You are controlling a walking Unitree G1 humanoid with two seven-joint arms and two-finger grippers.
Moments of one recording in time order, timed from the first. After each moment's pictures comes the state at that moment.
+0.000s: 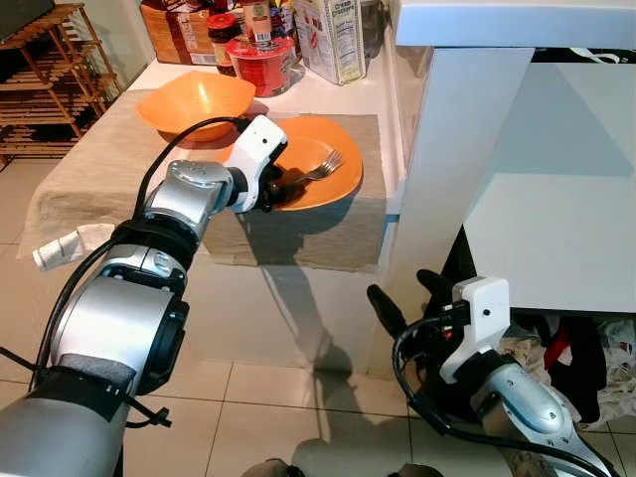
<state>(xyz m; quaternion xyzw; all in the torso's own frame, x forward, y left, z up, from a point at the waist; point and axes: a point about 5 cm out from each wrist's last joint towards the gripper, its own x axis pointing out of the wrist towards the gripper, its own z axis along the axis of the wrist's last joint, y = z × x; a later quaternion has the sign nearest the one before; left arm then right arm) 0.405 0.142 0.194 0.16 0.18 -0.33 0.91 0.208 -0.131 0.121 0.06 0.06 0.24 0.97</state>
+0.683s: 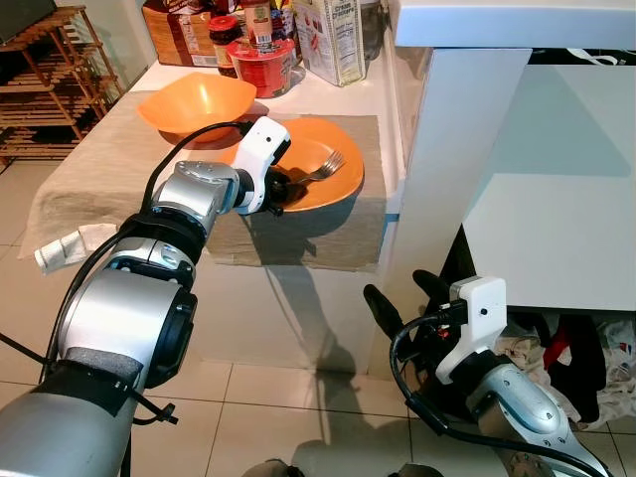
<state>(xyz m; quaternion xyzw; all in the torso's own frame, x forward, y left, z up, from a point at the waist) 0.405 0.136 0.192 0.13 0.22 -0.32 0.91 0.208 -0.126 0.122 0.07 0.06 0.24 0.97</state>
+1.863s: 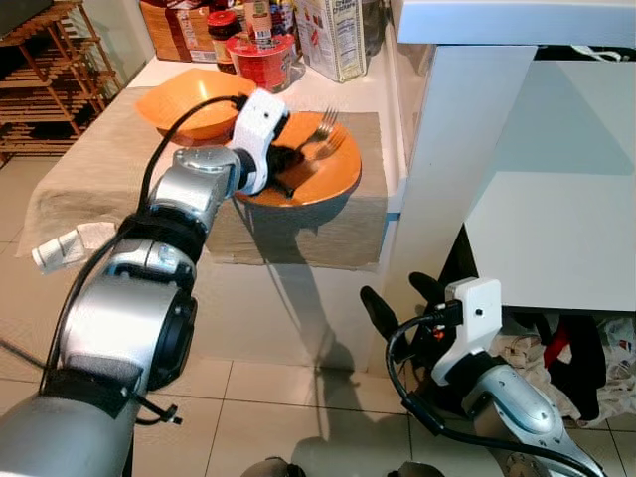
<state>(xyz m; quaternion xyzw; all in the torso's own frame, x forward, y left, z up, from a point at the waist) 0.409 0.131 0.217 0.10 0.11 -0.30 0.94 0.207 -0.122 0.118 0.08 0.07 0.24 0.97</state>
